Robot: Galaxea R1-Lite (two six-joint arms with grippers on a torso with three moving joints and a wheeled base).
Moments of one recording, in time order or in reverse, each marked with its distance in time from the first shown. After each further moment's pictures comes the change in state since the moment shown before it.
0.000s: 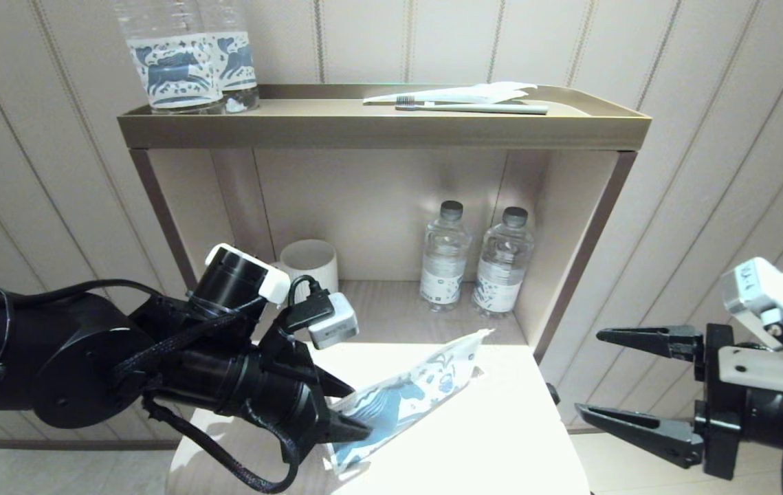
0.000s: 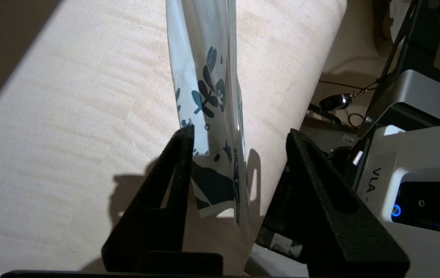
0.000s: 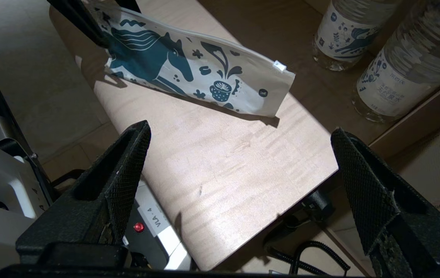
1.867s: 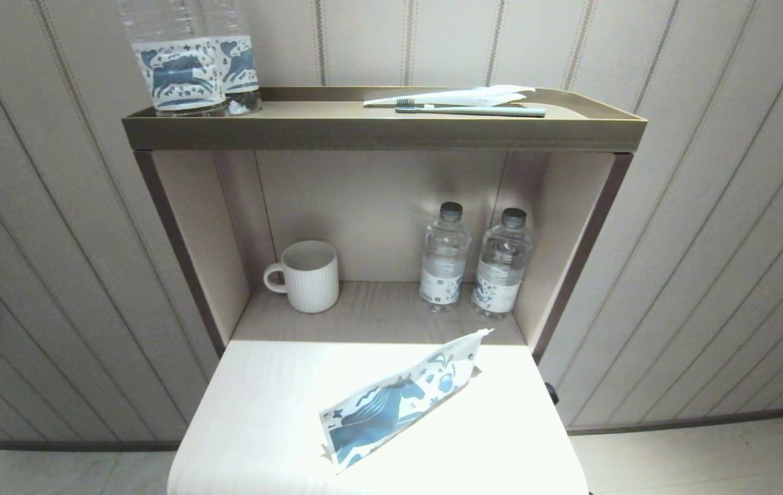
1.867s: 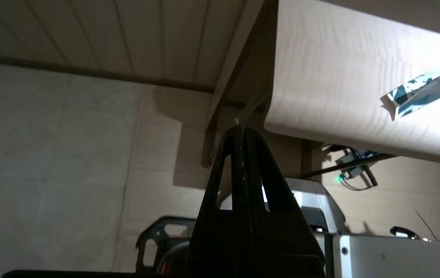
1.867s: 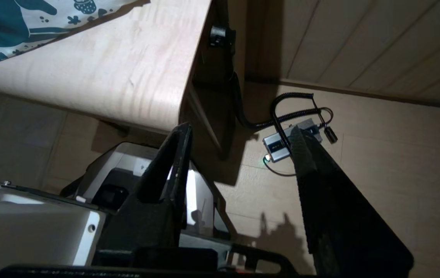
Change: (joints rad) left arm 0.330 -1.206 0.070 0.861 0.728 -0.661; right arm -0.312 -0.426 -0.251 0.890 -0.313 0.235
